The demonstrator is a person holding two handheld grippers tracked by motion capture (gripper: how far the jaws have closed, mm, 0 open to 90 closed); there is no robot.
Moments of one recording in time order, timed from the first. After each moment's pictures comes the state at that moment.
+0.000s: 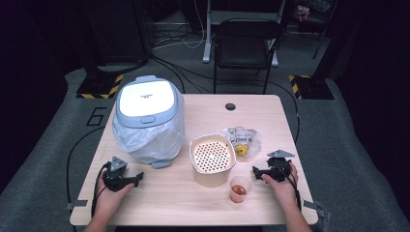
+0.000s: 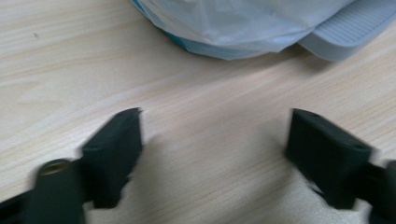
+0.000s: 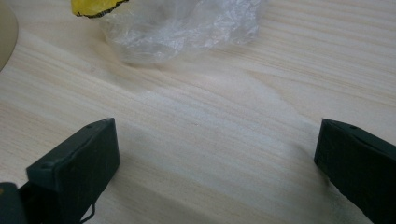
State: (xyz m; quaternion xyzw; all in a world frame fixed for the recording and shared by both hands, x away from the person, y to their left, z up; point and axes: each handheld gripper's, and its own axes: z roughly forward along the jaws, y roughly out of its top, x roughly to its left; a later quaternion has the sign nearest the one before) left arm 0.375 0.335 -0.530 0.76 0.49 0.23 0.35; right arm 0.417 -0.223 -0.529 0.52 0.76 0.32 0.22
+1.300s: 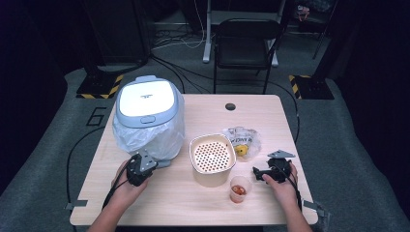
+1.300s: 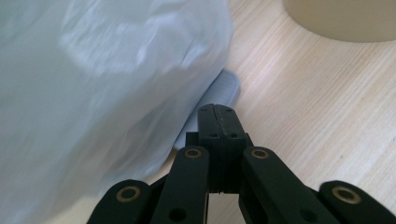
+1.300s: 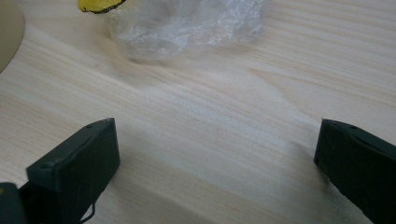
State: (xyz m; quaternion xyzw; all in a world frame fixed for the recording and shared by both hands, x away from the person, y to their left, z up) left arm 0.377 0.248 -0.472 0.87 0.30 0.26 0.29; right arm 0.416 -0.225 -0.529 0.51 0.77 0.33 0.21
